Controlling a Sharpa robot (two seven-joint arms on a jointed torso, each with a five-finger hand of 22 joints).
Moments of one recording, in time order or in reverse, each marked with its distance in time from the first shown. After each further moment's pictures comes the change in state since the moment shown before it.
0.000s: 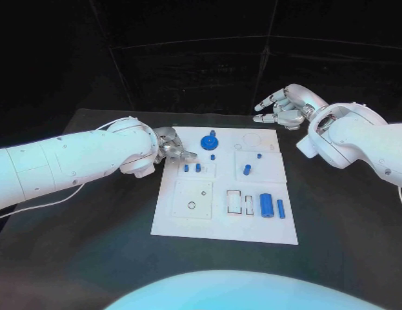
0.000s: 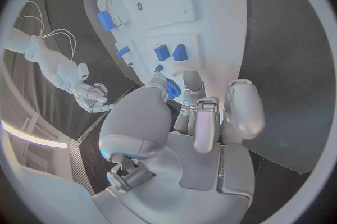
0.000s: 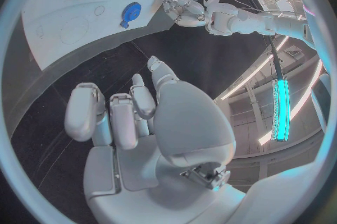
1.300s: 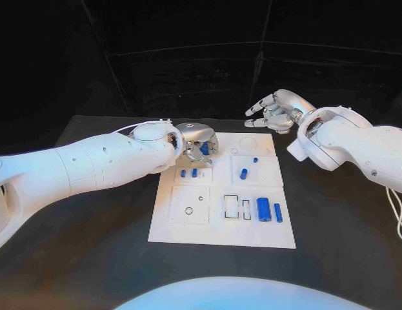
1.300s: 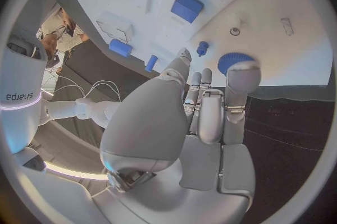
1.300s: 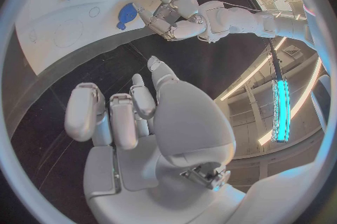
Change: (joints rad) left arm 0.001 0.236 -0.028 -0.249 -0.476 -0.081 0.577; left_hand 0.388 -0.100 0.127 -0.188 0.035 0.132 0.043 -0.393 -0.413 -0.163 0.067 -0.589 -0.585 -0.004 0.048 -0.193 -0.067 0.057 -0.005 0.041 -0.279 -0.248; right arm 0.000 0.021 0.000 -0.010 0.000 0.005 0.001; right_hand 0.000 0.000 0.000 0.000 0.000 0.000 0.000 0.000 0.000 0.000 0.000 0.000 0.000 0.000 0.000 0.000 0.000 0.000 0.000 0.000 0.000 0.000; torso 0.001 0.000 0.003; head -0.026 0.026
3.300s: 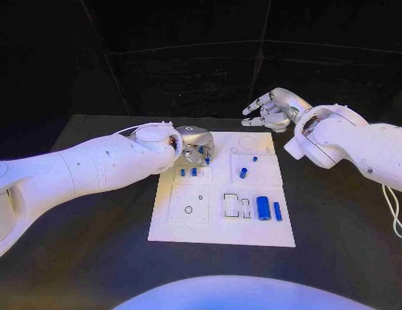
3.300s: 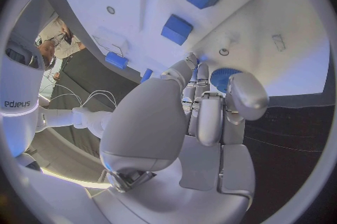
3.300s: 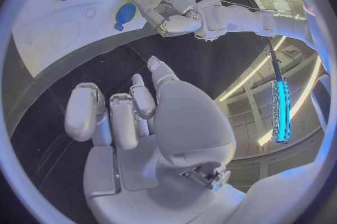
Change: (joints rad) left arm -0.031 0.018 0.036 -0.031 -0.067 0.052 -0.017; left_hand -0.005 0.004 0.228 -0.053 -0.001 0.161 -0.010 -0.045 -0.033 0.195 -0.020 -0.093 -0.054 0.005 -0.006 0.031 -0.010 -0.025 0.024 -0.009 0.161 0.183; right arm 0.000 0.004 0.000 -0.003 0.000 0.003 0.001; right_hand 0.000 0.000 0.000 0.000 0.000 0.000 0.000 0.000 0.000 0.000 0.000 0.000 0.000 0.000 0.000 0.000 0.000 0.000 0.000 0.000 0.000 0.000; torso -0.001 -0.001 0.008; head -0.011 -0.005
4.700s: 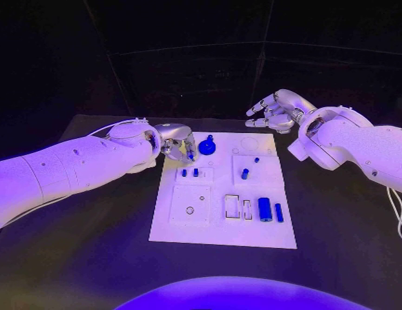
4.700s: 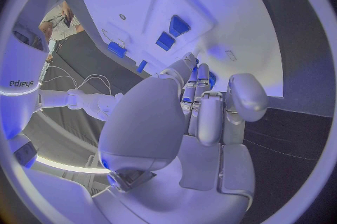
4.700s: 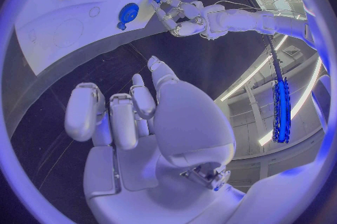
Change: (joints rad) left arm -0.022 -0.150 0.058 0.075 0.093 0.028 -0.020; left_hand -0.019 -0.019 0.016 0.000 -0.004 0.000 0.000 -0.010 -0.005 0.010 0.004 -0.019 -0.001 0.000 0.000 0.000 -0.005 0.001 0.000 0.000 0.008 0.012; right arm 0.000 -0.004 0.000 -0.005 0.000 0.001 0.000; right_hand 0.000 0.000 -0.003 0.003 0.000 0.000 0.000 0.000 0.000 0.000 0.000 0.000 0.000 0.000 0.000 0.000 0.000 0.000 0.000 0.000 0.000 0.000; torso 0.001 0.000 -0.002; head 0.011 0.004
